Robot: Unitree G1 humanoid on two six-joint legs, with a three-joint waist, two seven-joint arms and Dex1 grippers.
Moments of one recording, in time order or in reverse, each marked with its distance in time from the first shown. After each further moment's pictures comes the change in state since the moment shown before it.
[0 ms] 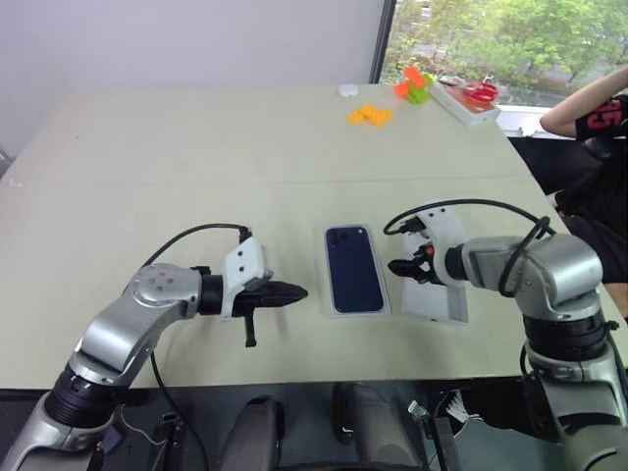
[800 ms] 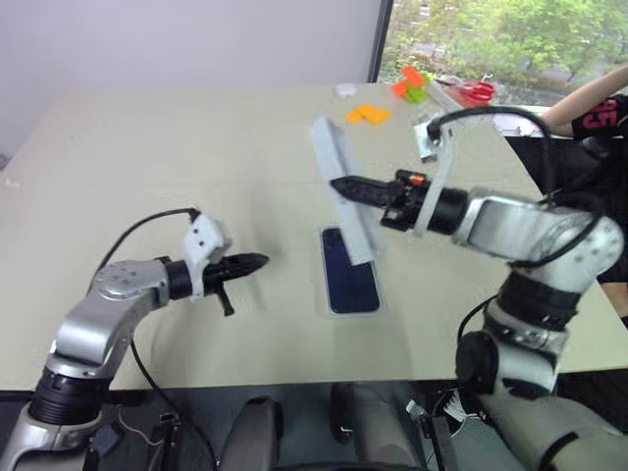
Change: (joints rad) left arm 0.034 -0.001 0.212 0.179 0.006 -0.022 0.125; right arm -0.101 0.370 -0.315 0.098 1.217 -0.284 -0.606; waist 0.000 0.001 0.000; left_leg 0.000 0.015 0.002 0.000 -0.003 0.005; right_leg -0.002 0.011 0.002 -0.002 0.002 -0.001
